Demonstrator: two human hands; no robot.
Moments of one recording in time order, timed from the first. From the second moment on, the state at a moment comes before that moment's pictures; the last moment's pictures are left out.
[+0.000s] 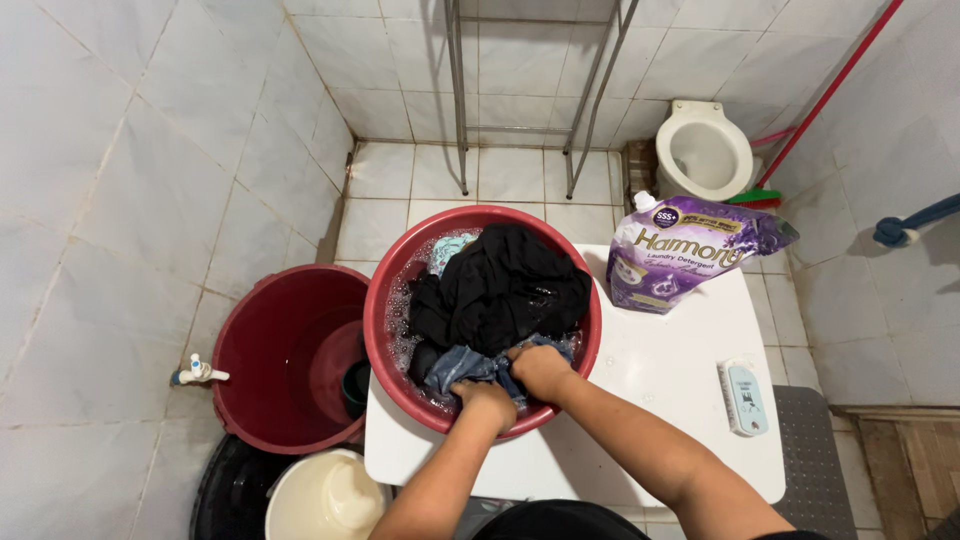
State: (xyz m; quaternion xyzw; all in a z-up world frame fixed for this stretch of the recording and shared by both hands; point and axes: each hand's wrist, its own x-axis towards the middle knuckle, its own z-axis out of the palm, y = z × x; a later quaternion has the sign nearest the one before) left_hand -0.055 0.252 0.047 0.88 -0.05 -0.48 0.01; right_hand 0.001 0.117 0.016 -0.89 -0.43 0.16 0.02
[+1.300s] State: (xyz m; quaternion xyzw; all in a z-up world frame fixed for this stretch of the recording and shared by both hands) left_hand -0.047 0.232 -0.039 0.98 -0.15 -0.10 0.10; right_hand 0.021 0.088 0.012 -0.88 -0.38 0.28 0.04
